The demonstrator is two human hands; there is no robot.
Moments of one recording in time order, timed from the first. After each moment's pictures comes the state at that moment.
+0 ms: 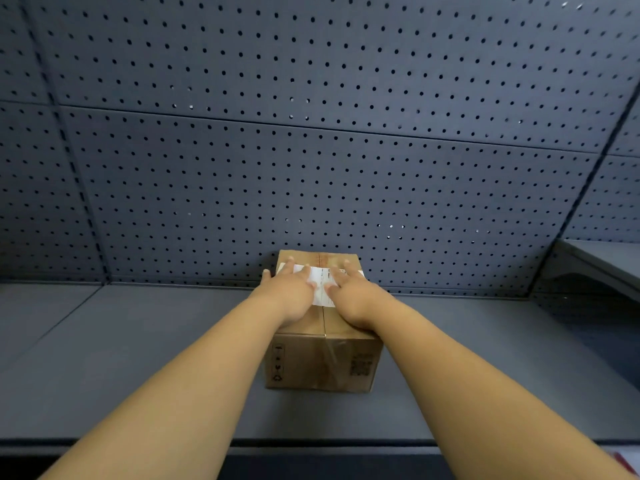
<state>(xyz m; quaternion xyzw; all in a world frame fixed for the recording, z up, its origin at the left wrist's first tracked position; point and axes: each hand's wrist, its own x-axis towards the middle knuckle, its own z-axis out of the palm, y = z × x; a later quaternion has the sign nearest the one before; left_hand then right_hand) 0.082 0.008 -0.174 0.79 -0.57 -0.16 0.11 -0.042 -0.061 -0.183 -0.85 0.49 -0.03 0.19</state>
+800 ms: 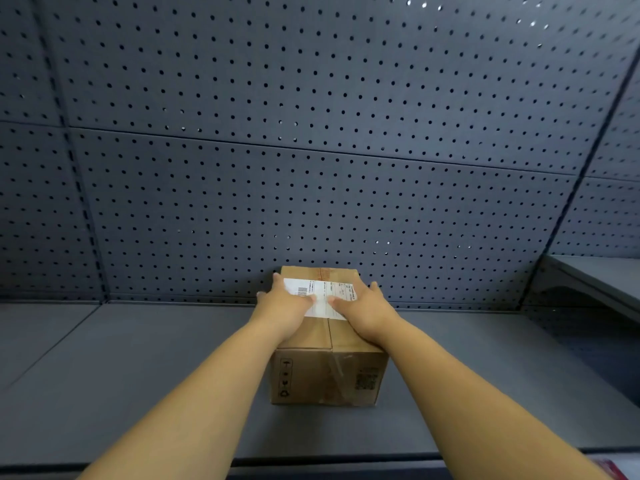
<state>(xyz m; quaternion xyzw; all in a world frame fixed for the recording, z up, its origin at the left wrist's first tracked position) 0.096 0.010 -0.185 0.78 -0.42 -0.27 0.38 -0.050 -0.038 -0.171 -0.78 0.52 -0.17 0.30</state>
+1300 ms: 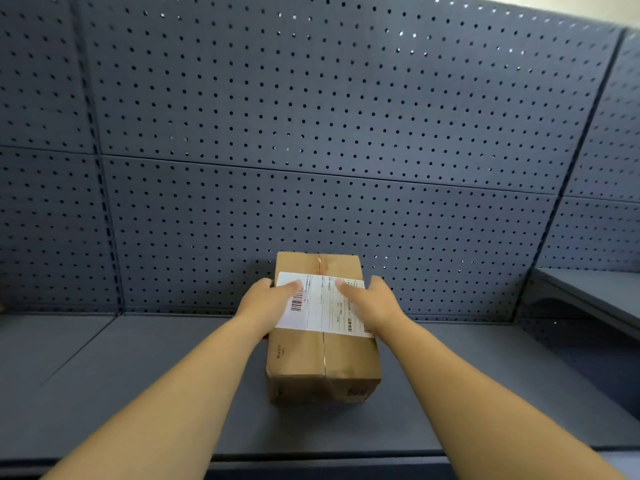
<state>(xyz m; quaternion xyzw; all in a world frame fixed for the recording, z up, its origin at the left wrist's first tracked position) 0.117 0.044 -0.156 0.69 -0.39 -0.31 0.52 -0.051 -0.018 -0.143 -0.67 0.53 -0.33 0.40</state>
